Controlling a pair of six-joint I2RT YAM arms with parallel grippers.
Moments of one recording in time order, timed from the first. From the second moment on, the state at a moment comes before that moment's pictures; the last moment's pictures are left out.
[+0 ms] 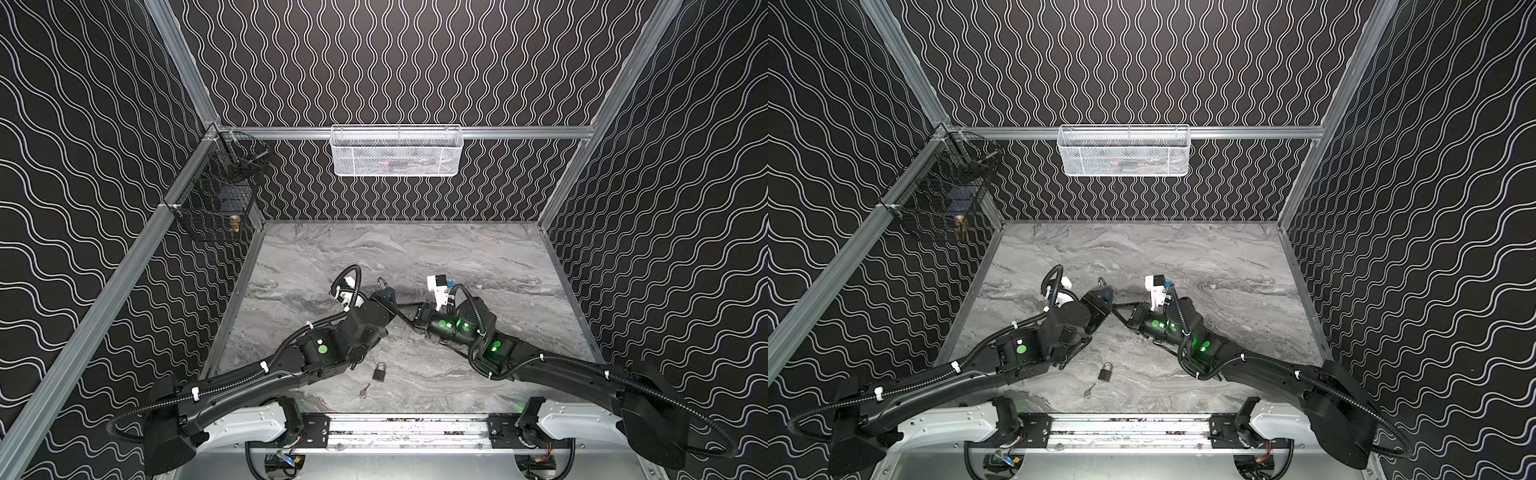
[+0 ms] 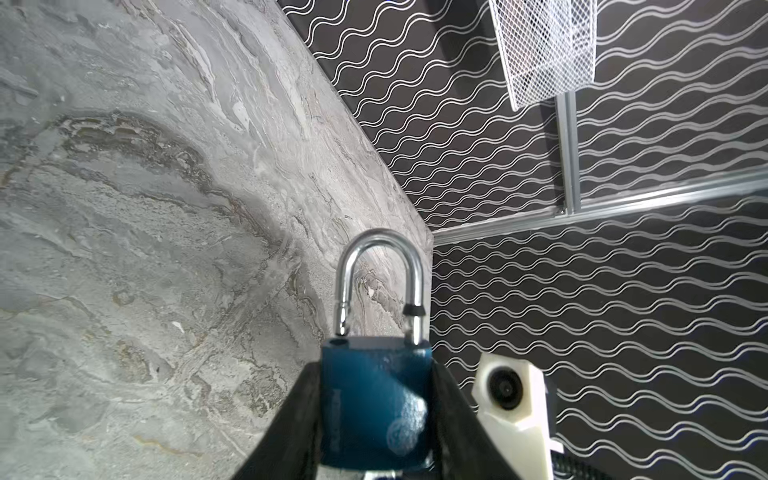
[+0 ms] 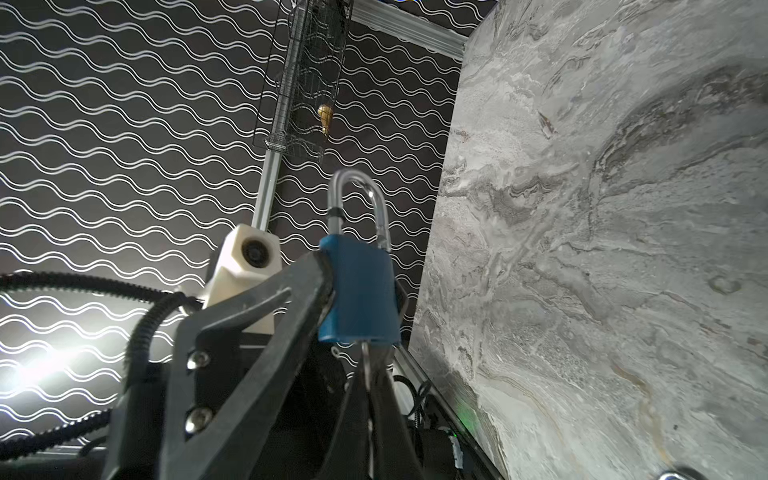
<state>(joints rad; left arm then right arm) -1.09 1.07 0.86 -0.24 -0.62 -1.43 0.91 1.21 0.61 0.52 -0.22 1.24</state>
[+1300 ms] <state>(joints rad) -0.90 0.94 0.73 -0.25 -0.31 -0.40 0.77 0.93 0.71 -0.15 -0.18 0.86</state>
